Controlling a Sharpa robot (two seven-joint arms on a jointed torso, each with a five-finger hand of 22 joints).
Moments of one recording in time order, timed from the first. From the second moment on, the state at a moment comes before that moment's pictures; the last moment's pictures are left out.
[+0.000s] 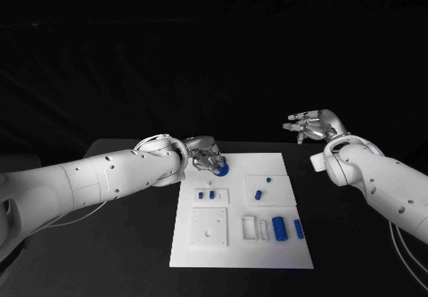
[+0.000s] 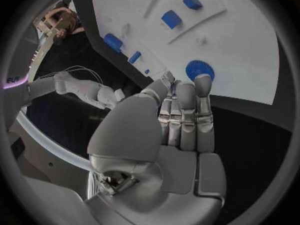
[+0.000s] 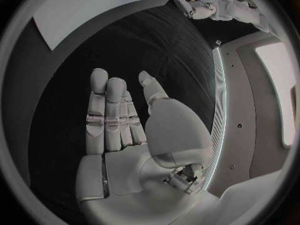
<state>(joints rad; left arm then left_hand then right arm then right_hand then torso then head) 1.30 -0.60 -0.15 1.21 -1.21 -0.15 0.05 1.42 -0.02 0.28 -0.12 0.05 1.21 0.09 0.06 0.07 1.31 0.03 0.06 0.06 1.32 -0.05 1.15 0.36 0.09 1.27 -0.06 0.48 1.31 0.94 -0.63 0.52 1.09 -1.05 -0.39 0.07 1.27 -0.01 -0.01 -0.19 0.34 1.01 0.12 0.06 0.06 1.12 0.03 0.52 0.22 1.29 -0.04 0.78 0.79 0.11 1.45 -0.06 0.13 1.29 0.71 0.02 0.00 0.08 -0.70</state>
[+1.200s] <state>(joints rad) 1.26 -0.66 -0.21 1.23 -1.39 -0.20 0.03 1.43 -0.03 0.27 -0.10 0.05 1.21 0.09 0.06 0.07 1.31 0.03 0.06 0.06 1.31 -0.05 1.14 0.37 0.09 1.27 -0.06 0.48 1.31 0.93 -0.64 0.52 1.11 -1.05 -0.39 0.07 1.27 -0.01 -0.01 -0.19 0.34 1.01 0.12 0.06 0.06 1.12 0.03 0.52 0.22 1.29 -0.04 0.78 0.79 0.11 1.46 -0.06 0.12 1.30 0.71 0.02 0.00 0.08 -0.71</state>
